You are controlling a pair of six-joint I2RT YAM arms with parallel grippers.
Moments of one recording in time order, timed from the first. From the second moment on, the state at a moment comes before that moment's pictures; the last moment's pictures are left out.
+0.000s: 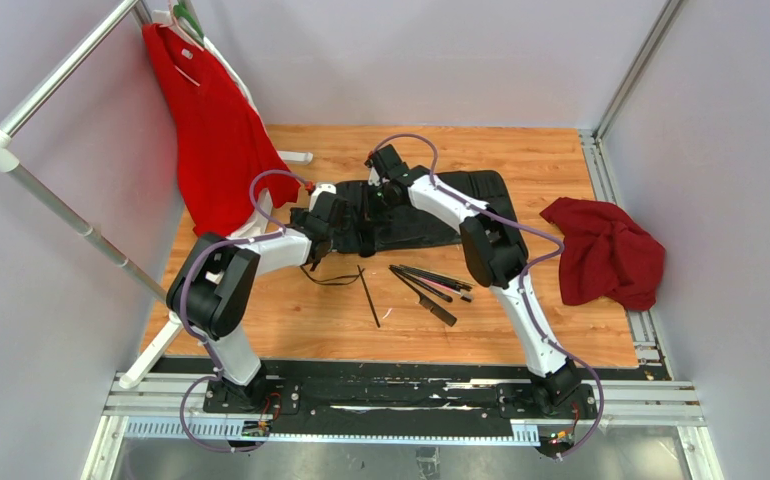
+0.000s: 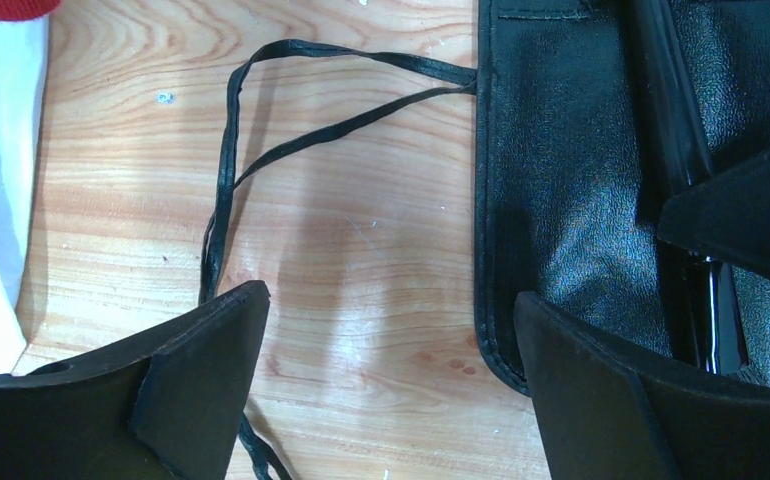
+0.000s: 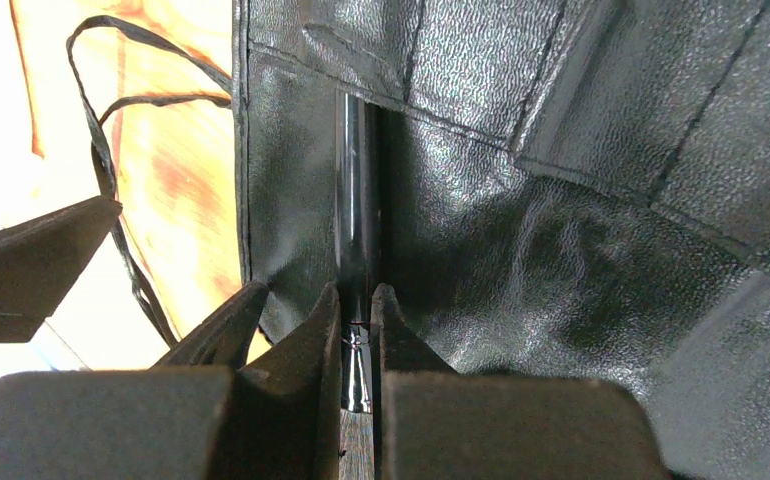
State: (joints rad) left arm -0.46 1.72 0.89 -0.05 -0.47 -0.33; right arm 0.63 2.47 2.07 -0.57 -0.38 0.51
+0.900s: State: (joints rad) left arm -0.46 1.72 0.89 -0.05 -0.47 -0.37; right arm 0.63 2.54 2.13 -0.45 -0.40 0.62
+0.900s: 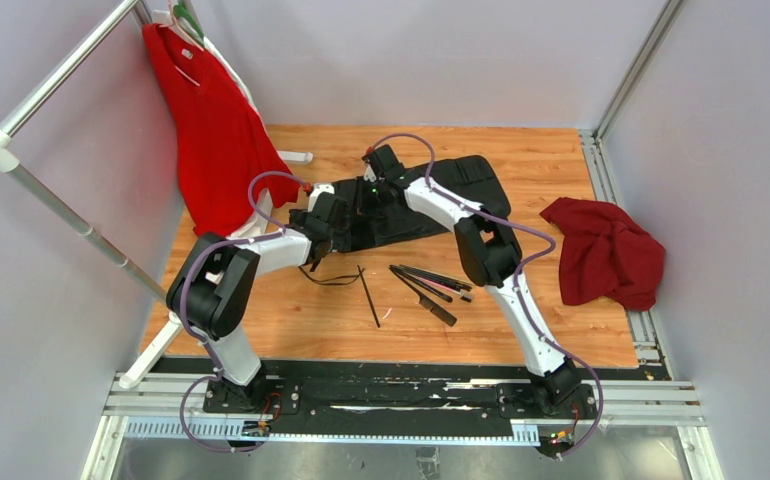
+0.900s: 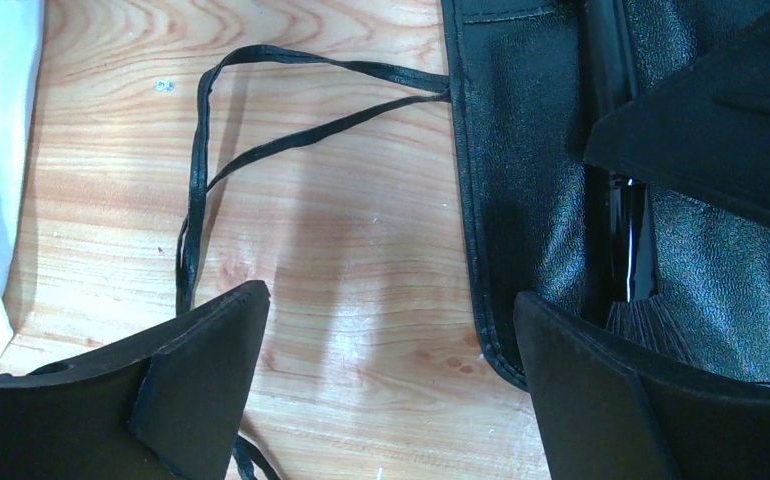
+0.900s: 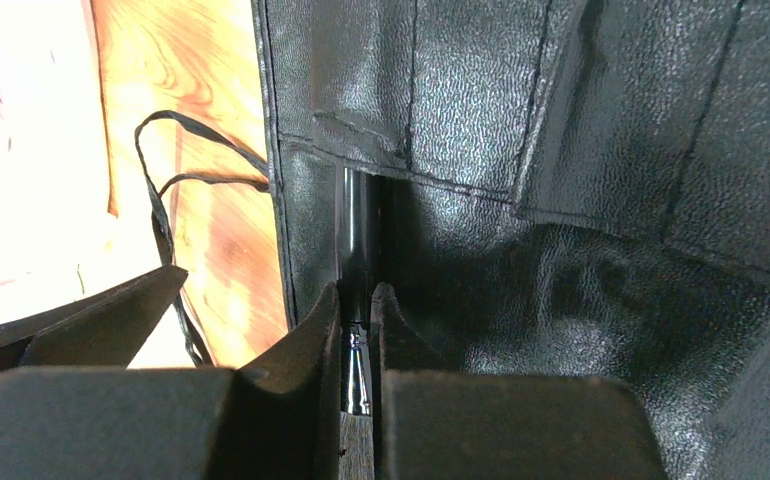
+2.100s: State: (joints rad) left arm -0.46 1.72 0.88 -0.05 -0.47 -0.40; right arm 0.61 2.59 2.21 -0.37 -0.39 0.57
